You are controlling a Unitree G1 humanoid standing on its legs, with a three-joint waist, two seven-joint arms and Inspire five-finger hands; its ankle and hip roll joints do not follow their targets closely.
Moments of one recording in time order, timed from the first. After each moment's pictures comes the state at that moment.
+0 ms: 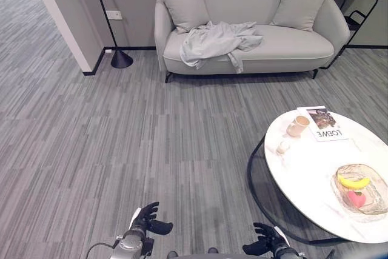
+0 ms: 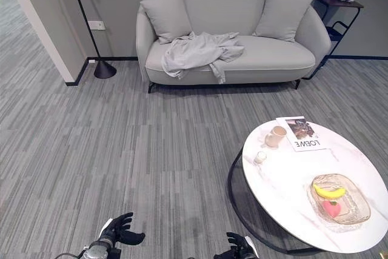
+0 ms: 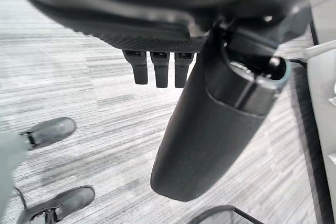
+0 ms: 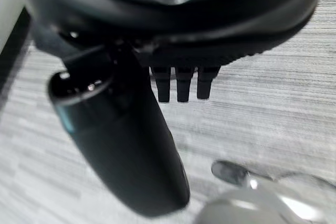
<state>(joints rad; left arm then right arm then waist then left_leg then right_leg) 0.05 0.21 -0.28 0.93 -0.19 -0.04 0.12 0.11 -0.28 0.28 0.93 0.06 0.01 -0.09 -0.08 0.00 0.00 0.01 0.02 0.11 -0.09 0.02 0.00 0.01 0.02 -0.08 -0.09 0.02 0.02</state>
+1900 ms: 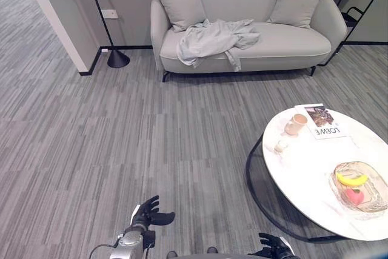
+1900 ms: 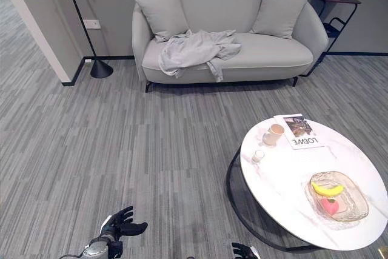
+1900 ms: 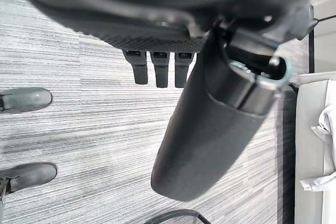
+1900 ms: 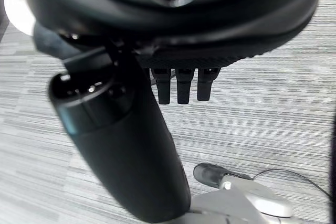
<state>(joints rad) 0.04 0.19 -0.26 0.87 -0.36 -0.04 0.12 0.14 -0.28 0.27 0.99 0.10 0.00 -0.10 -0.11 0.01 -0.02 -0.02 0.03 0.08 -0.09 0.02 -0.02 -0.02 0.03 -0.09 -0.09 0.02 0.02</state>
